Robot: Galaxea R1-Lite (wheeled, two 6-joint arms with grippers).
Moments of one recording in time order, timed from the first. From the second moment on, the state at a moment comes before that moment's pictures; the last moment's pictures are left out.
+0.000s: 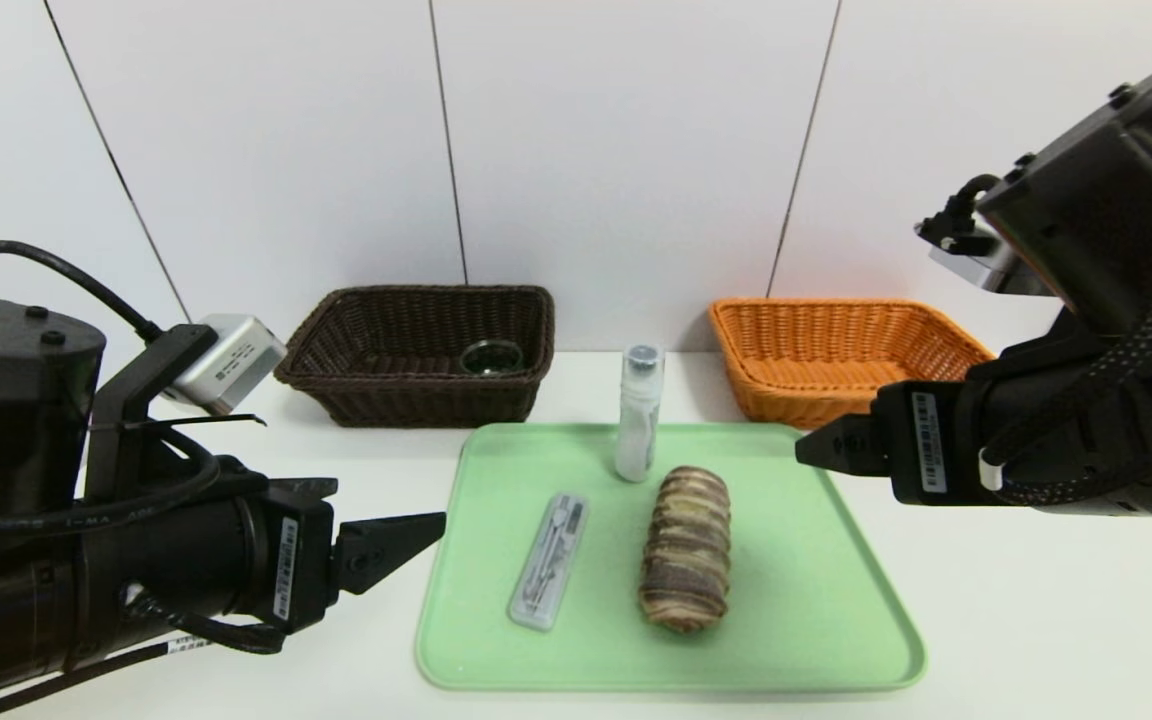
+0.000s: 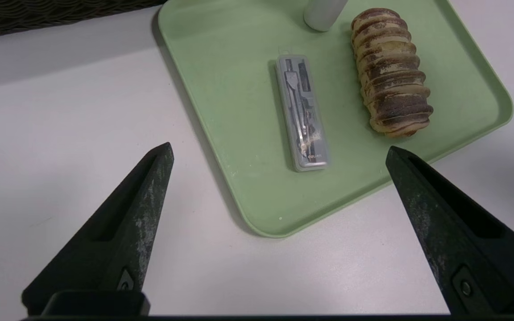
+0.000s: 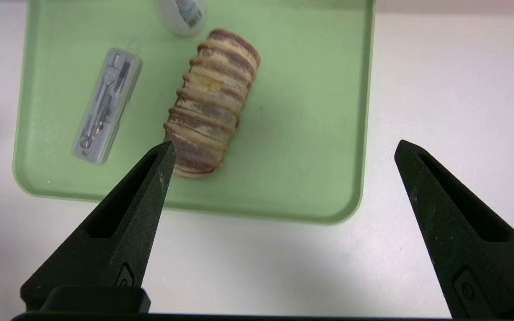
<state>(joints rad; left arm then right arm) -0.66 1.24 -0.75 -0.02 0.07 -0.30 0.81 1.50 -1.41 0.79 -0.44 0.61</state>
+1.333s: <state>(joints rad) -0.66 1.20 -0.71 -0.02 0.07 -0.30 0.85 1.94 -1.86 1.11 -0.27 0.88</state>
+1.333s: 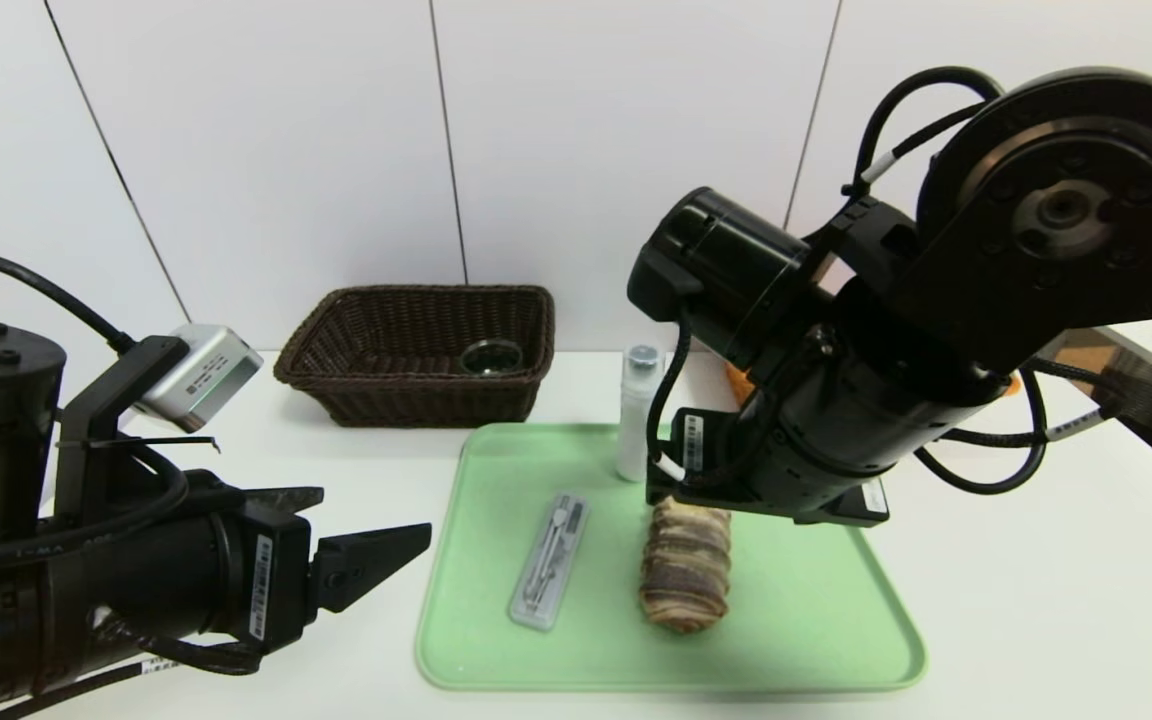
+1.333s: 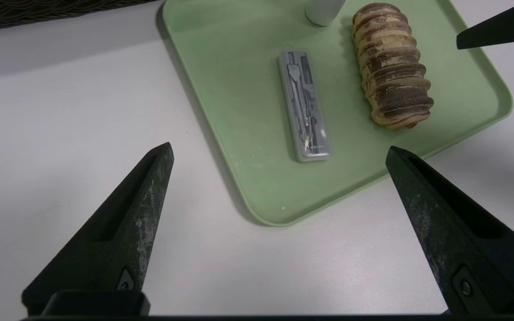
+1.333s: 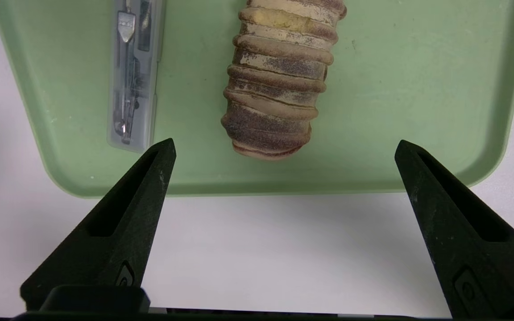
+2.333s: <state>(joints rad) -0.66 1.19 -0.71 -0.02 0.07 -0.30 0.82 2.07 -1.85 1.11 -0.25 0.91</state>
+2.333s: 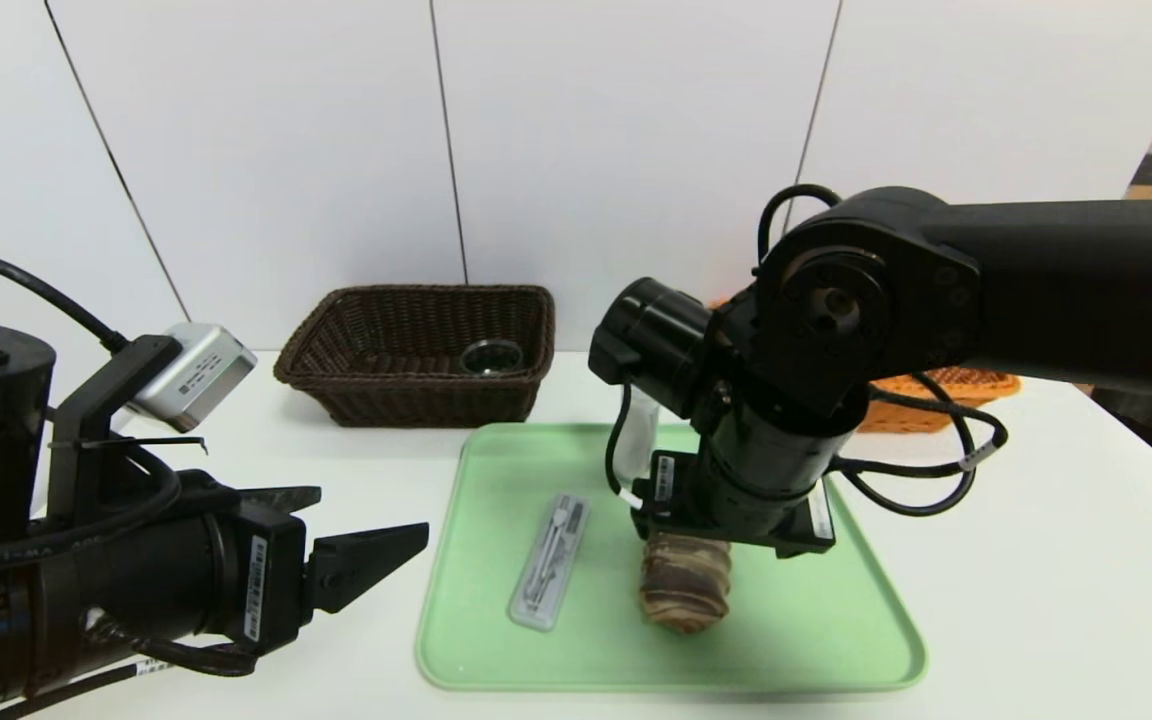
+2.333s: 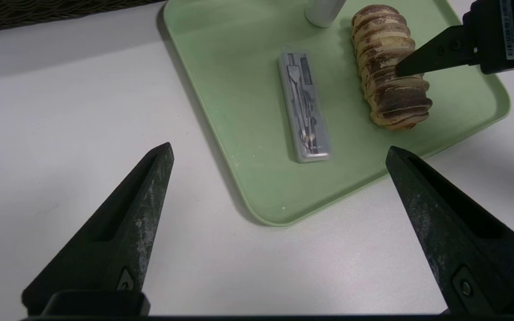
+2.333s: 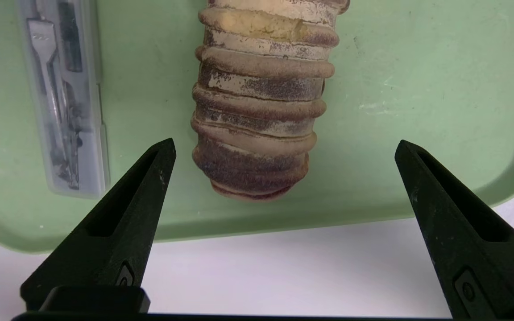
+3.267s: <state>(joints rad) -0.66 1.19 -0.71 -0.03 0.07 -0.29 0.80 2.13 -1.85 1.09 -0.25 0.91</state>
